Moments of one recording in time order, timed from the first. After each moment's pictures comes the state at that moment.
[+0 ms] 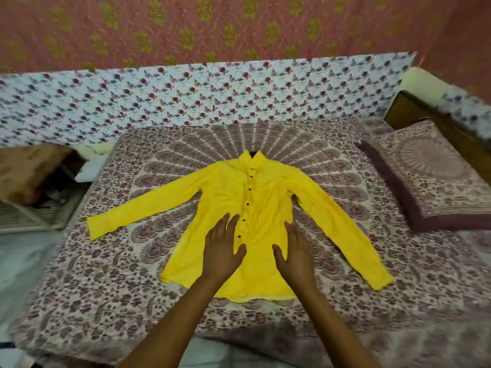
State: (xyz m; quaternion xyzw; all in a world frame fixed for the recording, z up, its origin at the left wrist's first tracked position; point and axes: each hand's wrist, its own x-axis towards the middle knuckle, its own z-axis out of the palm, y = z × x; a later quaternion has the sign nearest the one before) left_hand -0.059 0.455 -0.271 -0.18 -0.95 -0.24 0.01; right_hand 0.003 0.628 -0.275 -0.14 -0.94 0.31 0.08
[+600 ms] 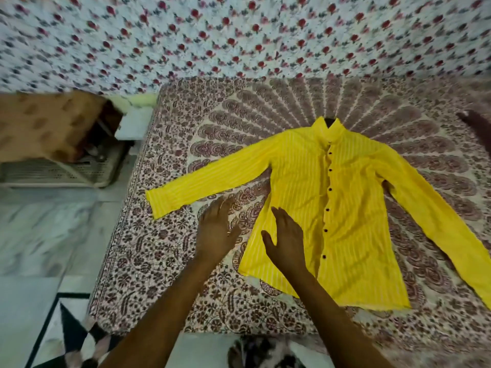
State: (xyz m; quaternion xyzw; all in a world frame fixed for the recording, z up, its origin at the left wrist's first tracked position) left_hand -0.223 0.190 -0.329 -0.11 -0.97 -0.22 -0.04; right_hand -0.173 0.358 -0.335 -0.08 -0.95 0.31 0.00
